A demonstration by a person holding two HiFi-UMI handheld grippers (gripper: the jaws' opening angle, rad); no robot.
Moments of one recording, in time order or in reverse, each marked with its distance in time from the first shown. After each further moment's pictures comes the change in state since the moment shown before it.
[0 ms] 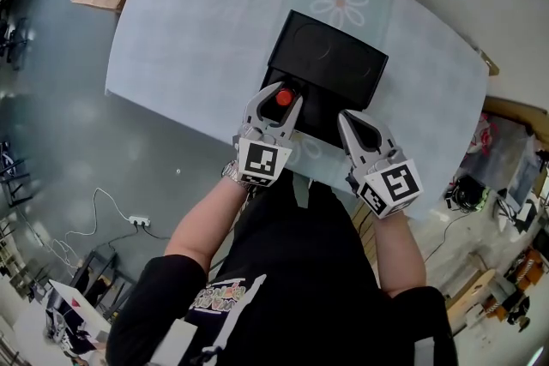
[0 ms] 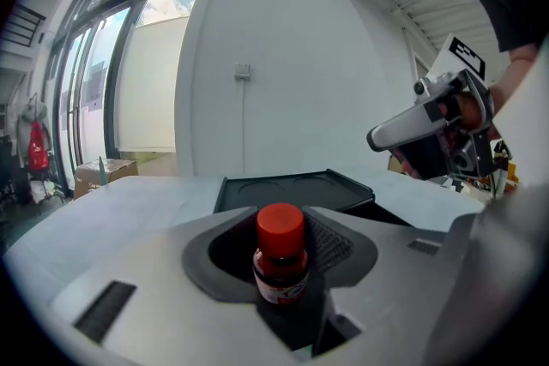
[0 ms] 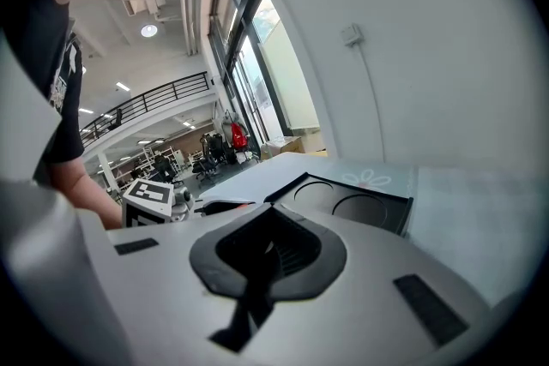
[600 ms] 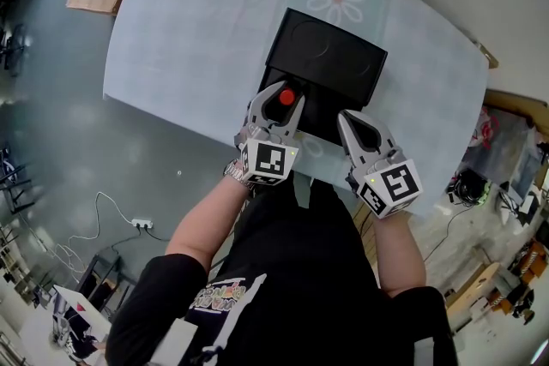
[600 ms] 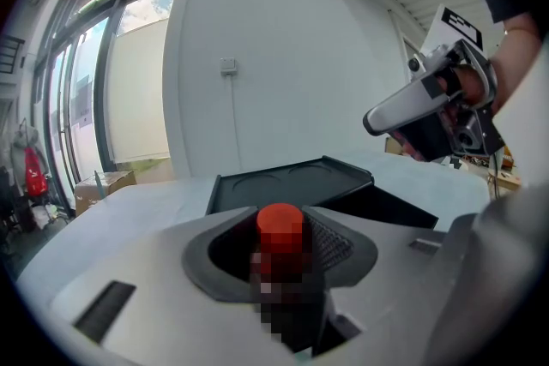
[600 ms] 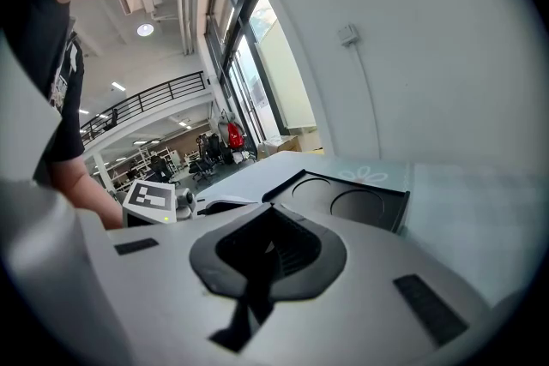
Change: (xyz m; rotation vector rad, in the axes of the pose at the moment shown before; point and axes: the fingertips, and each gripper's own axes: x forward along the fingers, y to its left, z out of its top) left arm 0.008 -0.007 -0.017 0.105 0.076 0.004; right arm 0.000 -0.002 -0.008 0.012 0.000 -0.023
